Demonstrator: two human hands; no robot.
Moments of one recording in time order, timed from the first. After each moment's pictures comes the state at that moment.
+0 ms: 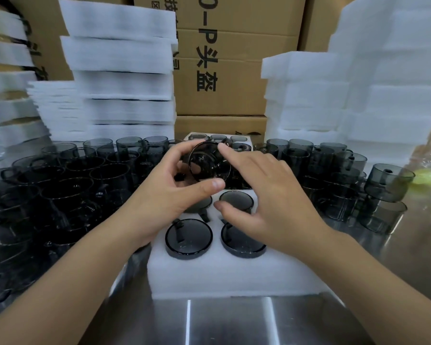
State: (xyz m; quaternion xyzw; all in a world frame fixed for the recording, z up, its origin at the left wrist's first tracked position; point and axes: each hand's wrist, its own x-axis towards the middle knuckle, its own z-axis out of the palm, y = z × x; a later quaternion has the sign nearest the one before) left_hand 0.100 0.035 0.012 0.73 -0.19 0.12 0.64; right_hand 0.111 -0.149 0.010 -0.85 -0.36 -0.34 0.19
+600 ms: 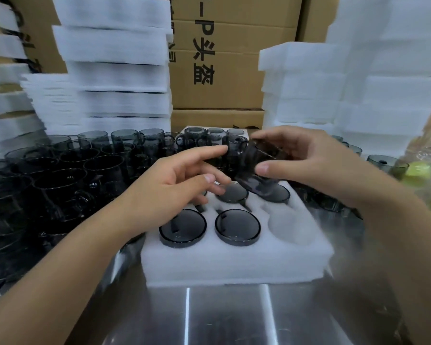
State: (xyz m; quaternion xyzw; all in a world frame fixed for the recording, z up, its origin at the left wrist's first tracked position) left_hand 0.089 0.030 0.018 0.80 -0.25 0.08 0.54; right_hand 0.124 -0.203 0.052 -0.83 -0.31 -0.05 0.46
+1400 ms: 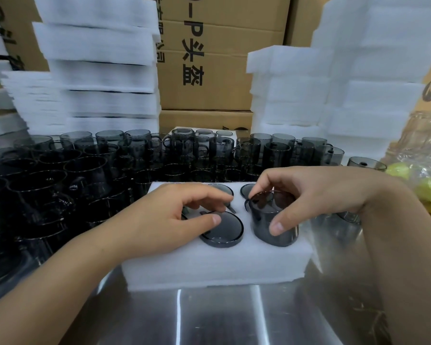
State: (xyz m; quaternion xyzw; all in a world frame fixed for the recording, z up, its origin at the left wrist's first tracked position) left_hand 0.081 0.014 0.008 0.88 -0.28 0.06 0.37; right_hand 0.127 -0.234 0.054 -0.85 -0.33 0.23 0.33
